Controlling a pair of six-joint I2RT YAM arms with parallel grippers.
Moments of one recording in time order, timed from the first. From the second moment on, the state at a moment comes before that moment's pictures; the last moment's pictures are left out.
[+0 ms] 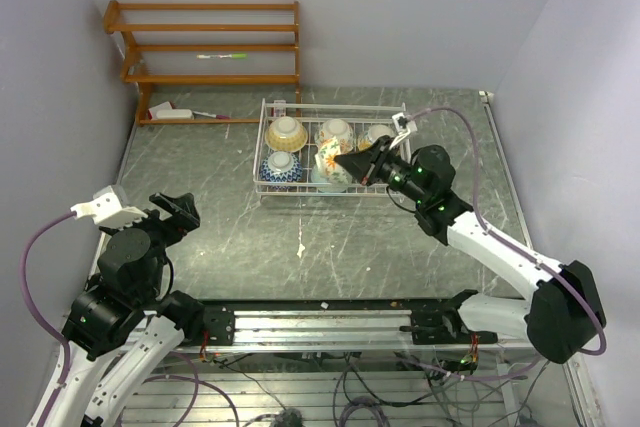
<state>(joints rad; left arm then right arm) -0.52 0.27 0.81 -0.75 -0.66 -0.64 0.59 1.18 0.75 0.44 -0.33 0.64</state>
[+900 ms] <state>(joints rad) -0.52 0.27 0.81 -0.74 -0.65 -0.64 0.23 1.59 0.58 0.99 -0.42 0.99</state>
